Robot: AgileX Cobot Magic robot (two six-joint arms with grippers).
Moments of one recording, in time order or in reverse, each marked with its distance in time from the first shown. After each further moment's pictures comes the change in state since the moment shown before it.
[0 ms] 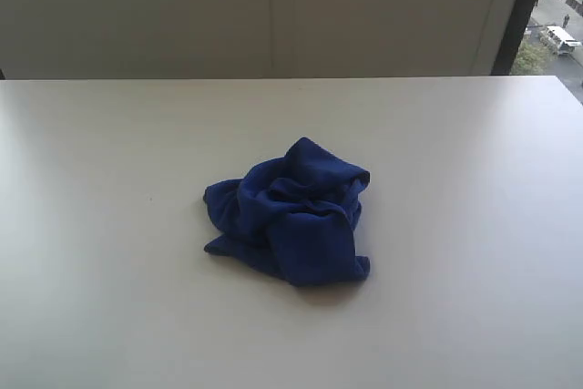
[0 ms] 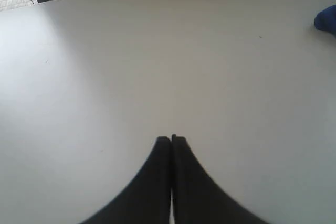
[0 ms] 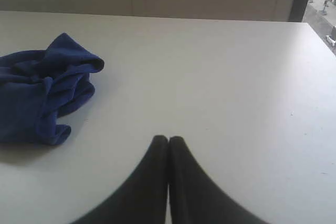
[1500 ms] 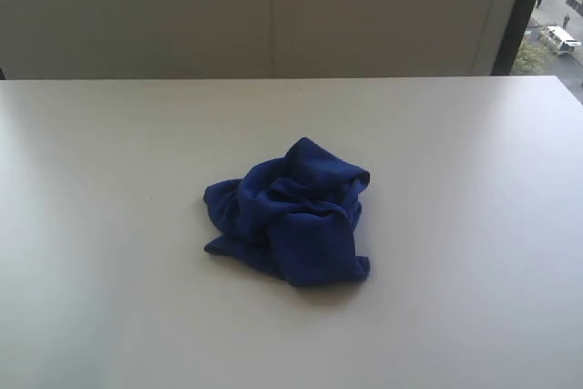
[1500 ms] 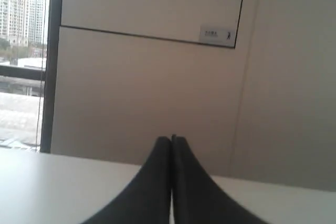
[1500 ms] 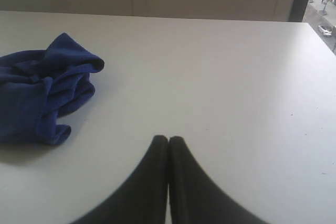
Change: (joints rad) left arm 0.000 -0.001 0.000 -0.026 -0.620 -0.311; right arm 0.000 0.000 0.000 0.000 0.000 0.000
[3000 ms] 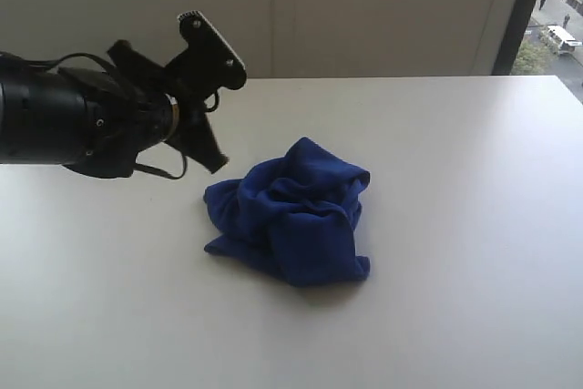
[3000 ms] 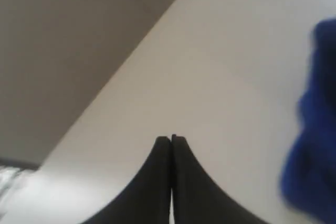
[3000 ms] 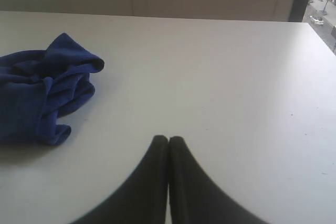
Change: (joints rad) left arm -0.674 1.726 -1.098 1.735 0.699 -1.055; right arm 0.000 0.000 0.000 0.000 0.000 0.000
